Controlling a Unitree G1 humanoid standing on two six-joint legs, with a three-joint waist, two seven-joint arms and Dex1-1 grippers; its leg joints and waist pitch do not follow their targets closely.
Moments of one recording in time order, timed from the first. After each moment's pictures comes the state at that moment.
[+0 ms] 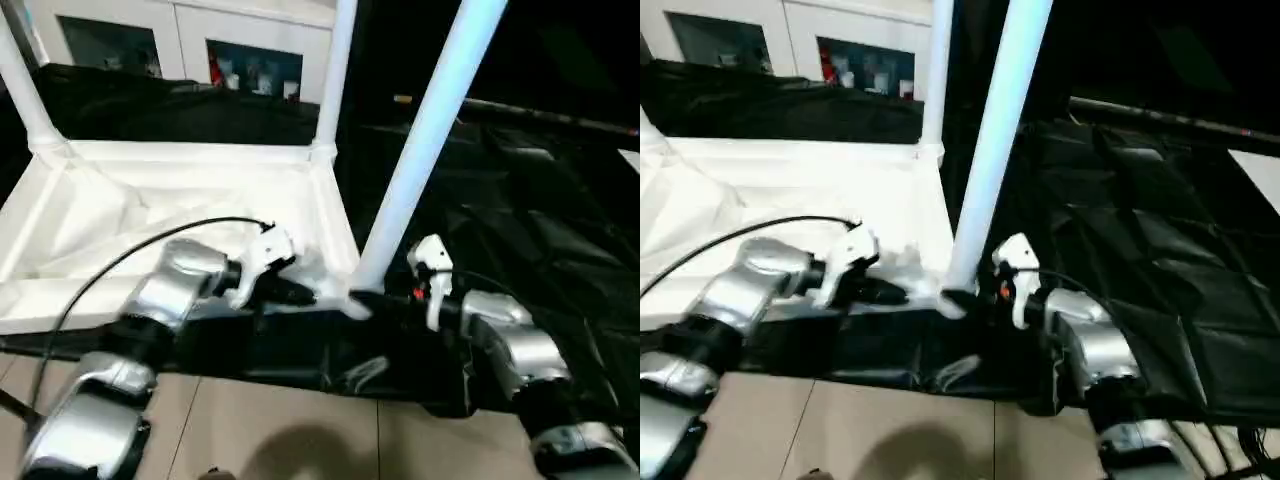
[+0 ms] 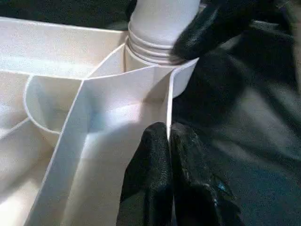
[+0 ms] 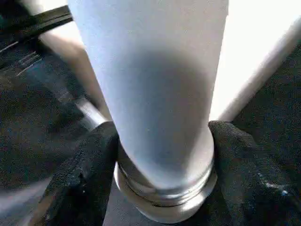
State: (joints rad) left arm -0.69 0.32 -0.27 0.70 0.03 0.17 -1.15; right arm -0.45 -0.22 0.05 0.58 0.20 0.16 0.82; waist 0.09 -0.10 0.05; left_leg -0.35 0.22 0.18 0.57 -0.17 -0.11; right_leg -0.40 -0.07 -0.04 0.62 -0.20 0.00
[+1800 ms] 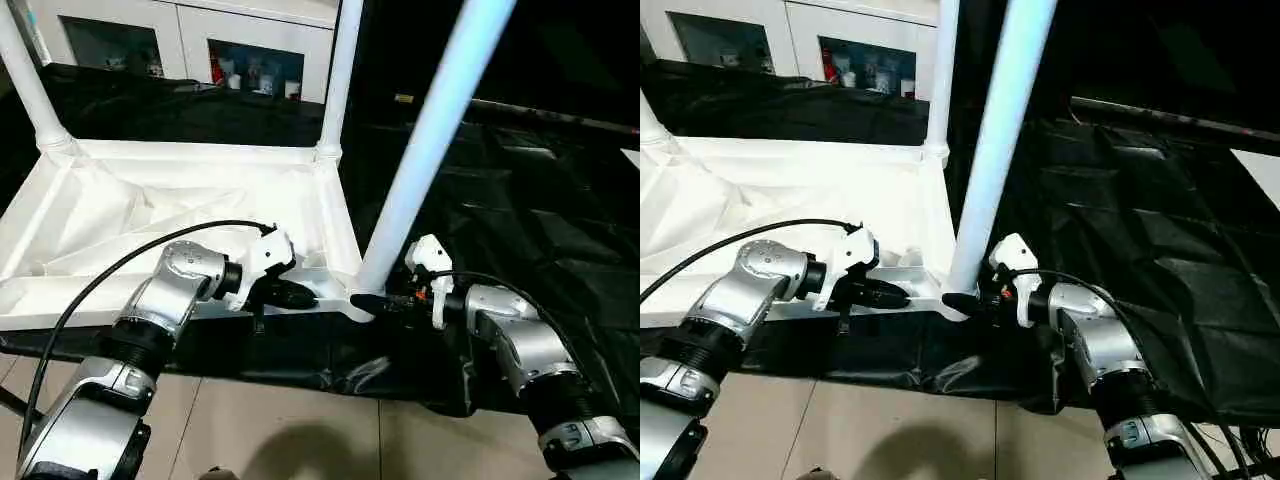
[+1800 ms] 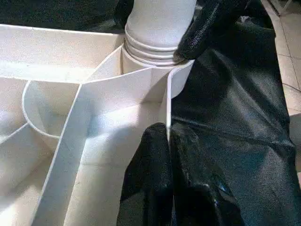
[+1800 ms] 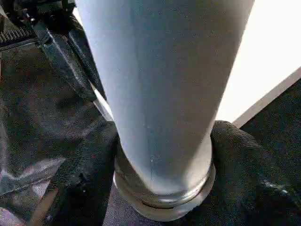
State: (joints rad) left arm -0.65 0.37 -0.26 0.65 0.01 0.11 -1.28; right arm -0.45 -0.30 0.13 0.53 0.16 0.12 1.01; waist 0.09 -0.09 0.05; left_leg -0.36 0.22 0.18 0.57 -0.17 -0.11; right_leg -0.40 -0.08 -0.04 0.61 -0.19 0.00
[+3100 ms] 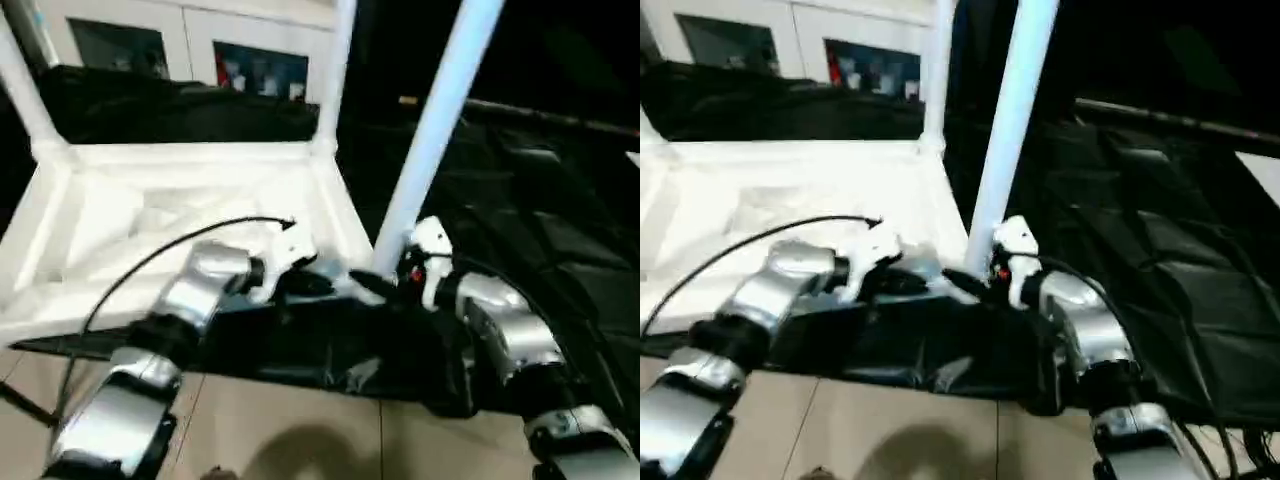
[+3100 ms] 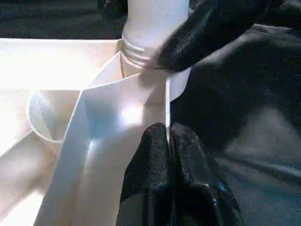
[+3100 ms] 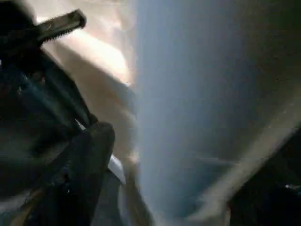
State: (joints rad) left arm -0.69 0.30 -0.25 0.73 0.05 0.06 -1.20; right arm -0.48 -0.29 0.09 0.55 0.14 0.11 0.90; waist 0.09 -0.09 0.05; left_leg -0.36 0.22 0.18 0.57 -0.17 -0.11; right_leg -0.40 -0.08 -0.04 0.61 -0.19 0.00
